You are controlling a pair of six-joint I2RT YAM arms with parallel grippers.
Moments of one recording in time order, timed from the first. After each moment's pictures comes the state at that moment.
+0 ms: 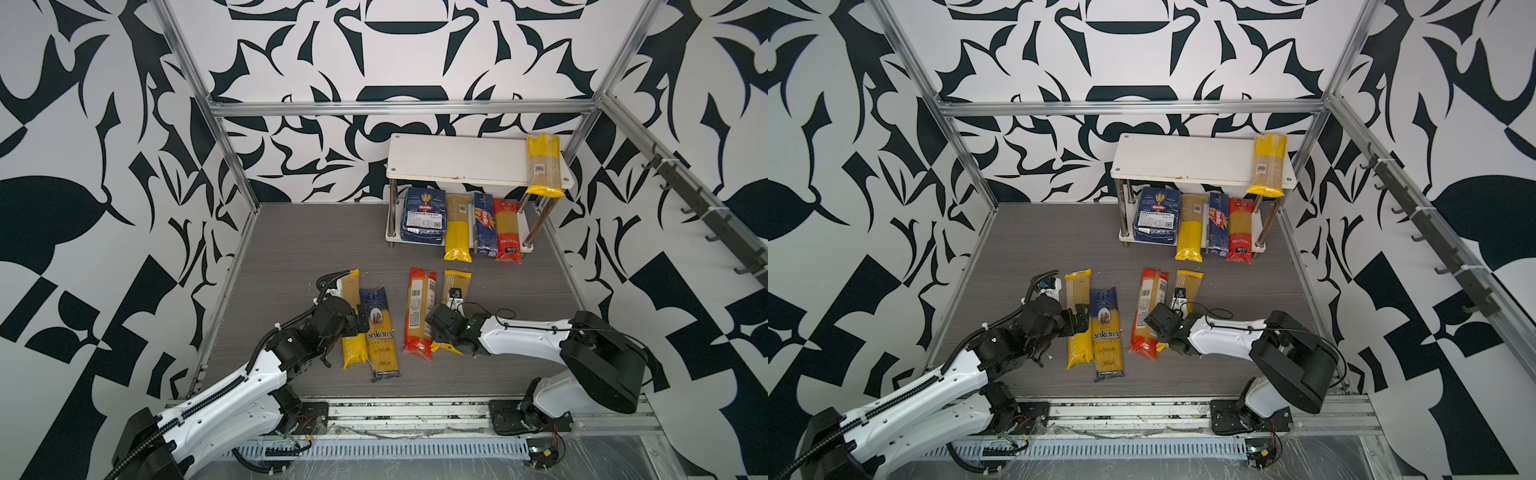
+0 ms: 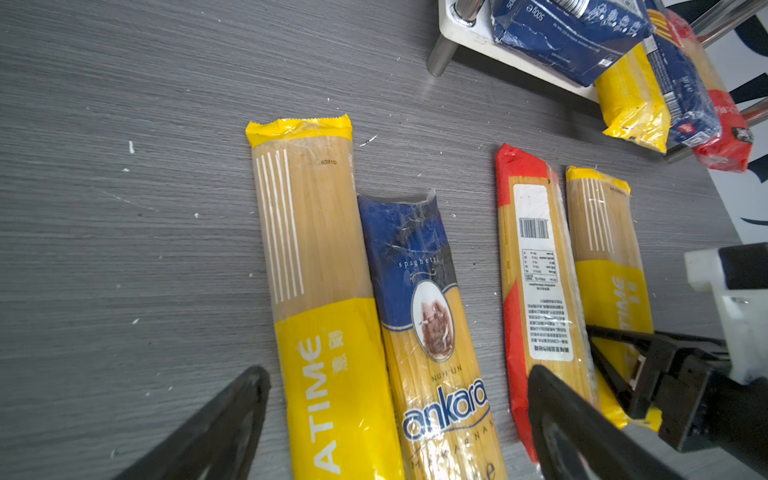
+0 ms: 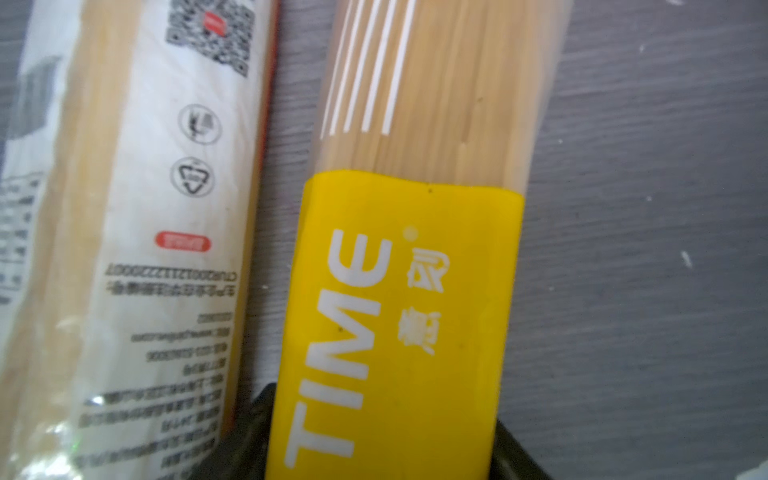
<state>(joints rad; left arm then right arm) -0.82 0.83 0.53 -0.42 -0.31 -0.72 0.89 1.52 0.61 -0.32 0.42 0.94</state>
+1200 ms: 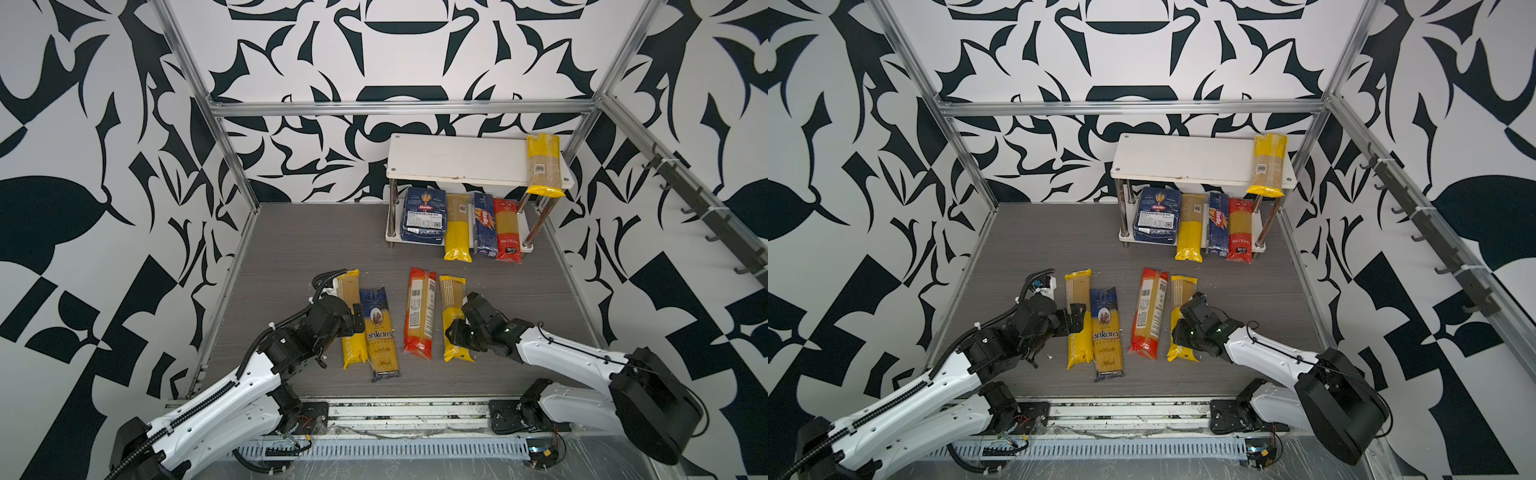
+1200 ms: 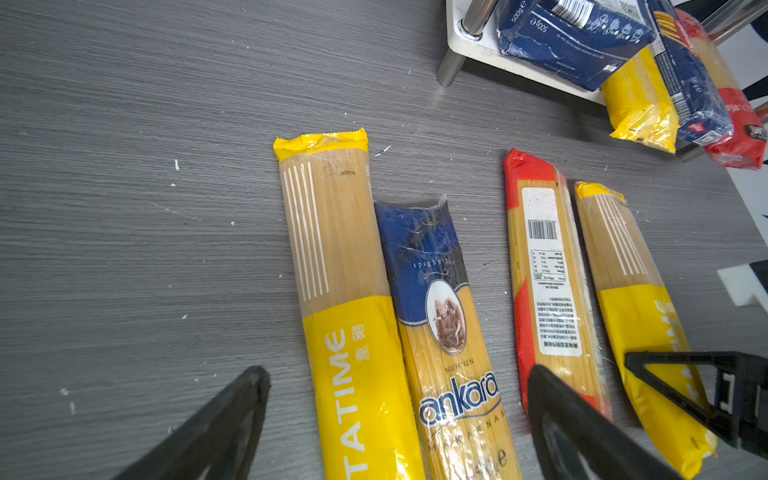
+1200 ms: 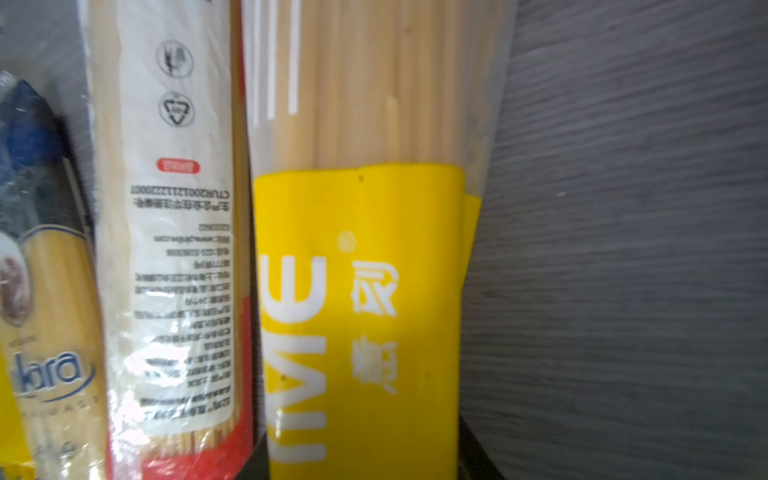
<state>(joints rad) -0.82 0.79 0.59 -0.52 -0.35 -0.68 0.63 1.17 0.43 -0.27 -0.09 0.87</state>
